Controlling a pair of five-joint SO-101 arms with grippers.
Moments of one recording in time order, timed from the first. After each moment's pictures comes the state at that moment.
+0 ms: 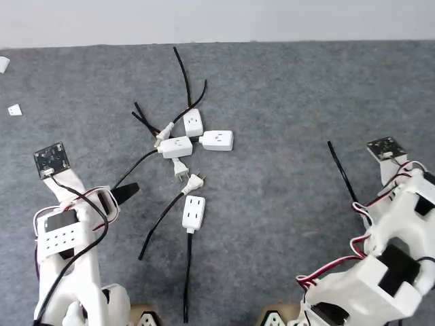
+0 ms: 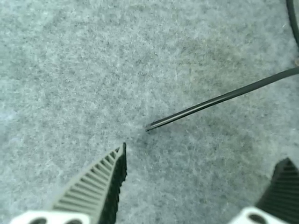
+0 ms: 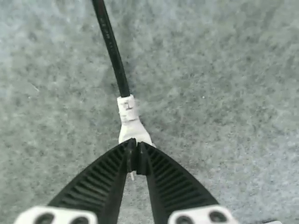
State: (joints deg) left arm -23.6 -35.5 67.3 44.8 11.7; right arm 38.1 7.3 24.4 58.4 56.1
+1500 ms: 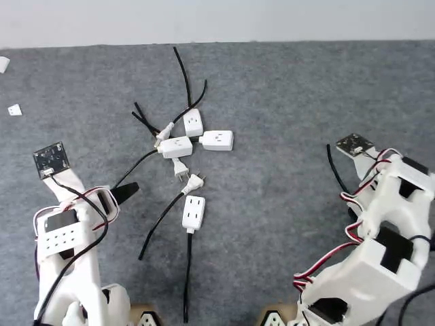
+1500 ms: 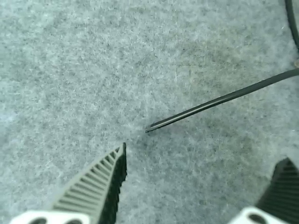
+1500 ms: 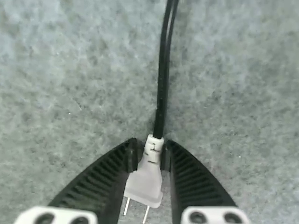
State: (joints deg) left arm -23.6 -35.5 67.3 44.4 11.6; right arm 30.8 14.4 18.8 62.8 63.4
